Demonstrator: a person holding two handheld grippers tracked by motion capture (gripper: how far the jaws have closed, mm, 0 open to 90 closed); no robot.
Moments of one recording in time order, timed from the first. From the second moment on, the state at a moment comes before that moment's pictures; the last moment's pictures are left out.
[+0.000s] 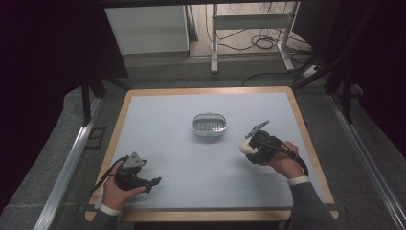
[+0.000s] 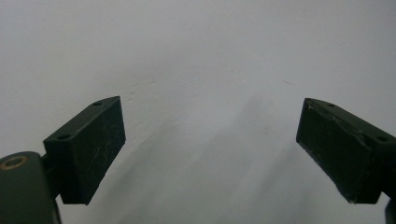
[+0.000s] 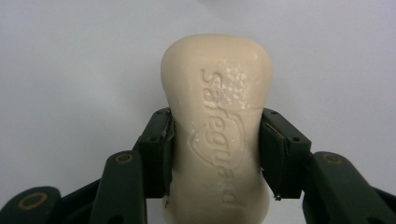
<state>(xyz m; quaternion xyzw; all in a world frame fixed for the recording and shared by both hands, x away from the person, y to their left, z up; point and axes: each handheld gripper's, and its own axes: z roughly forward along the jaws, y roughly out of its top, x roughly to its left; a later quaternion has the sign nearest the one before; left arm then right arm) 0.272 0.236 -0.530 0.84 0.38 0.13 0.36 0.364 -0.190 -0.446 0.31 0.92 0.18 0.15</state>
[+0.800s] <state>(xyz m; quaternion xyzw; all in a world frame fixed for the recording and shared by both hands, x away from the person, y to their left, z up) 0.272 0.235 -0.530 0.84 0.38 0.13 0.36 0.388 -0.186 -0.440 0.30 0.92 0.19 0.15</state>
